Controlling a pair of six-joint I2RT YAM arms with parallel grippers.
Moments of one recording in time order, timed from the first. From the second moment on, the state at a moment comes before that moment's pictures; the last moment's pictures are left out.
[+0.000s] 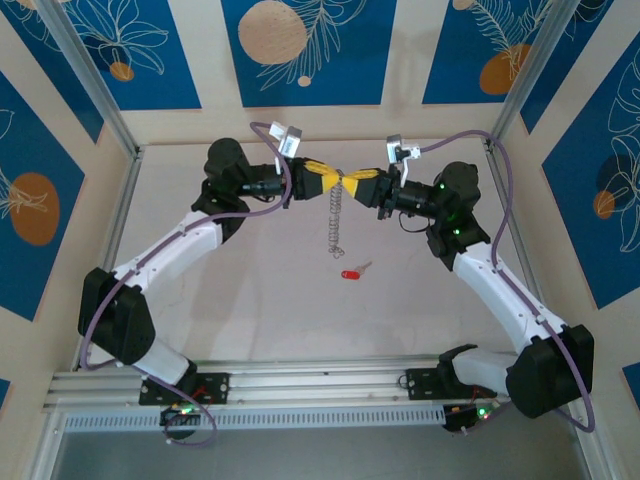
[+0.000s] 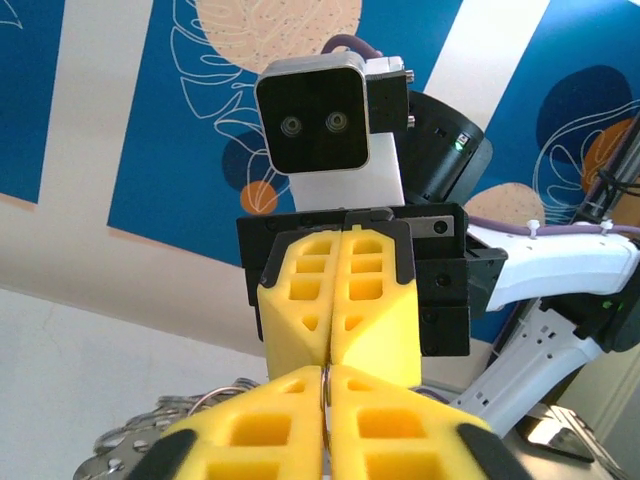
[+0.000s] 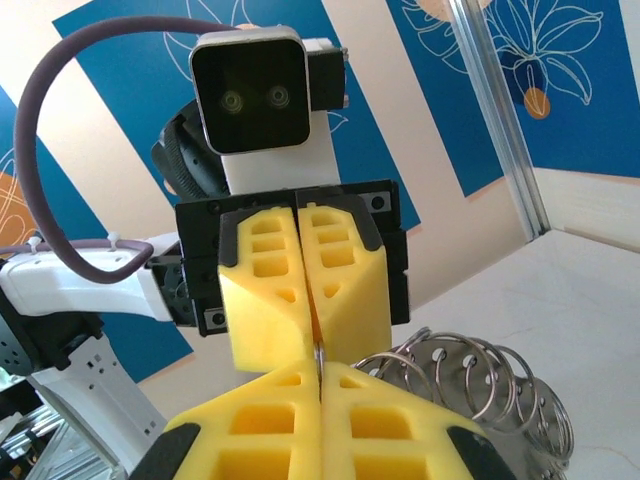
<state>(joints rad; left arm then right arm) -0.53 1.53 1.26 0.51 1.05 -0.56 0.33 1.19 0.97 0.41 -0.96 0.61</state>
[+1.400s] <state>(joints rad) -0.53 1.50 1.08 0.89 0.87 -0.88 0.40 1.29 0.85 0.91 -0.80 0.76</state>
